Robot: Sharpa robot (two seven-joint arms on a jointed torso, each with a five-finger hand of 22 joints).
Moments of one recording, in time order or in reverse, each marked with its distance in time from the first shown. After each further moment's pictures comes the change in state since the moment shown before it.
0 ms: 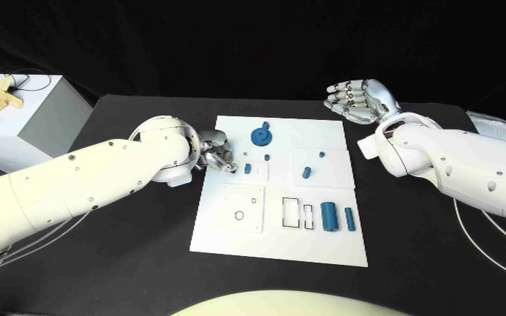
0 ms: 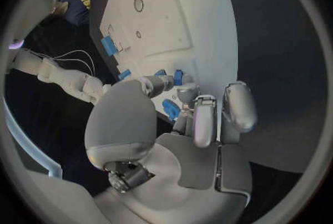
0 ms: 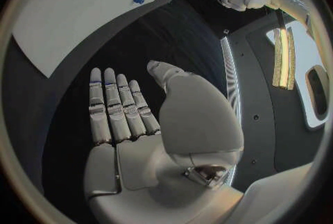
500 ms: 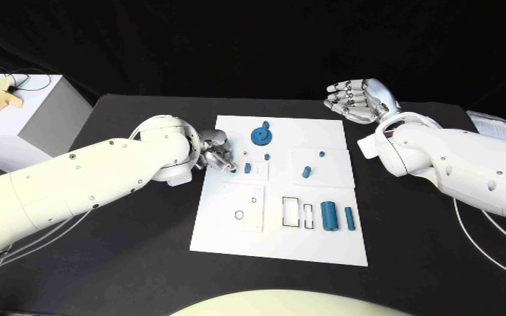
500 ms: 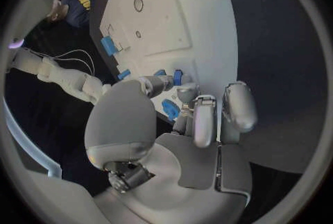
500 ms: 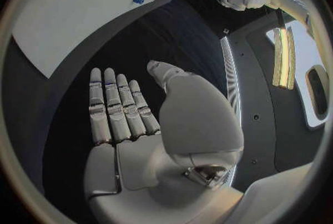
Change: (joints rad) left arm 0.000 0.004 0.000 -0.008 0.004 0.003 0.001; left_hand -0.016 0.008 -0.003 -0.003 0.000 0.006 -0.002 0.000 0.000 0.000 0.000 0.000 -0.011 0.000 0.000 0.000 0.000 0.000 0.000 0.000 0.000 -0.005; right arm 0.000 0.001 0.000 0.000 0.002 0.002 0.000; right_hand 0.000 0.000 0.000 0.000 0.000 0.000 0.000 0.000 0.000 0.000 0.000 0.000 0.000 0.000 0.000 0.000 -0.002 0.000 0.000 0.000 0.000 -0.002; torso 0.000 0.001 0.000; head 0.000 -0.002
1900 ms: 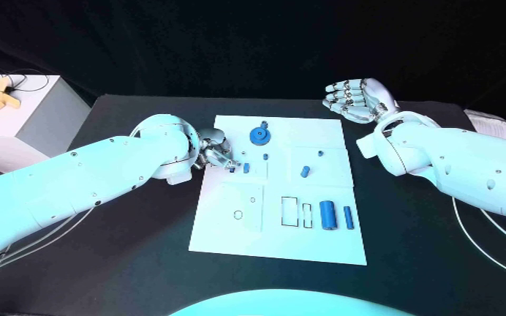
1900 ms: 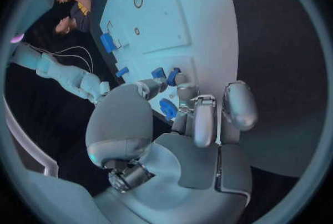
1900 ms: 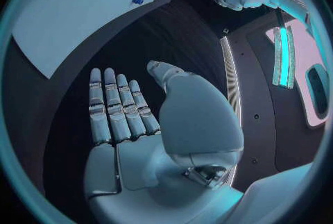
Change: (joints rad) left arm 0.003 0.019 0.001 -0.036 0.026 0.009 -0.001; left_hand -0.141 0.018 -0.143 0.043 -0.015 0.025 -0.014 -0.021 -0.008 -0.022 0.003 -0.015 -0.013 0.000 0.000 -0.004 0.000 0.000 0.000 0.000 -0.016 -0.020; right arm 0.000 -0.006 0.000 0.008 0.003 0.003 -0.001; right_hand 0.000 0.000 0.000 0.000 0.004 0.000 0.000 0.000 -0.001 0.000 0.000 -0.004 0.000 0.000 0.000 0.000 -0.005 0.000 -0.004 0.004 0.000 -0.004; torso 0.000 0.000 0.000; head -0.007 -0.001
